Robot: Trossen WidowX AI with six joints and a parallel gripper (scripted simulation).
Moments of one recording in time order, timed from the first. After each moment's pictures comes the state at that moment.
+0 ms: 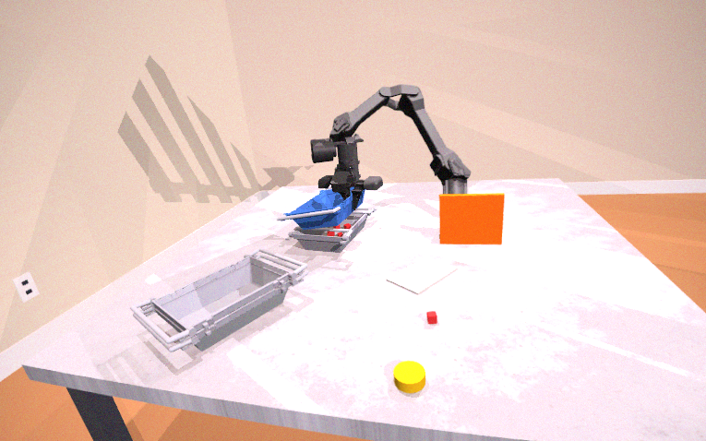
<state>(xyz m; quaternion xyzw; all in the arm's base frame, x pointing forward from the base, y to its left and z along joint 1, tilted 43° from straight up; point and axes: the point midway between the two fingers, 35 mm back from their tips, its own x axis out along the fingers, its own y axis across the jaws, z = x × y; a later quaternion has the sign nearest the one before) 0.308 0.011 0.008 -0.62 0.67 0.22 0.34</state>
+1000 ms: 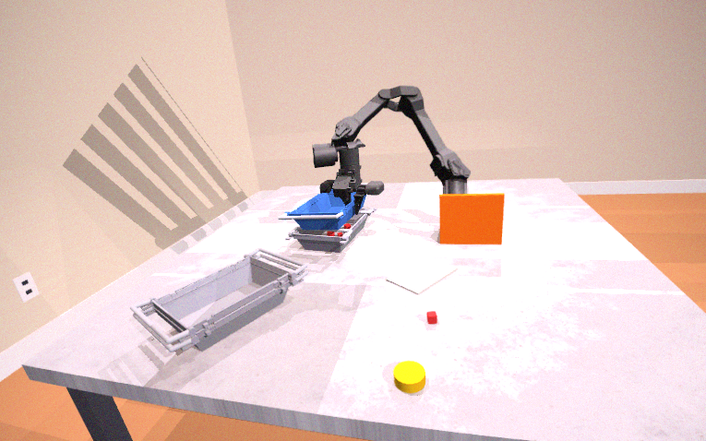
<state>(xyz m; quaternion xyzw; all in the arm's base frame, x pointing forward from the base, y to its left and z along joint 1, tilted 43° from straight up) 0.304 0.002 -0.003 -0.62 0.67 0.22 0.34</state>
